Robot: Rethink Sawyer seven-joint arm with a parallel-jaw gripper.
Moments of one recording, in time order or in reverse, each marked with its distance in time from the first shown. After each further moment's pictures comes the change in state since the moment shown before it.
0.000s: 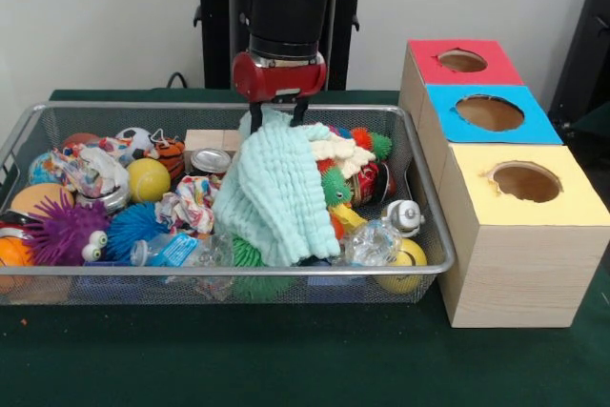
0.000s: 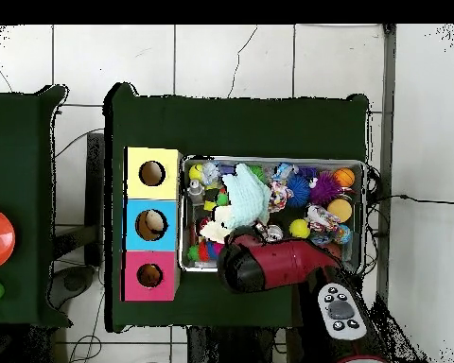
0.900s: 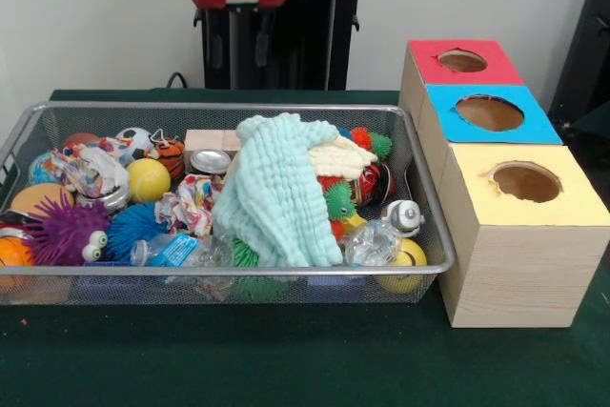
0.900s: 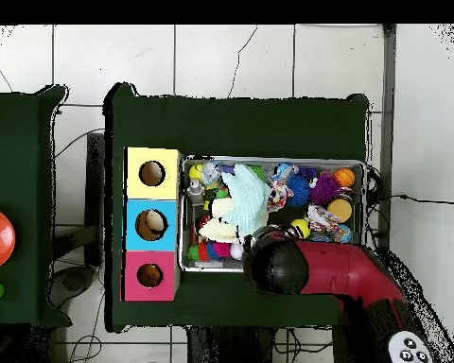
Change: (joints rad) arm -0.209 -0.283 0.177 0.075 0.175 0.406 0.000
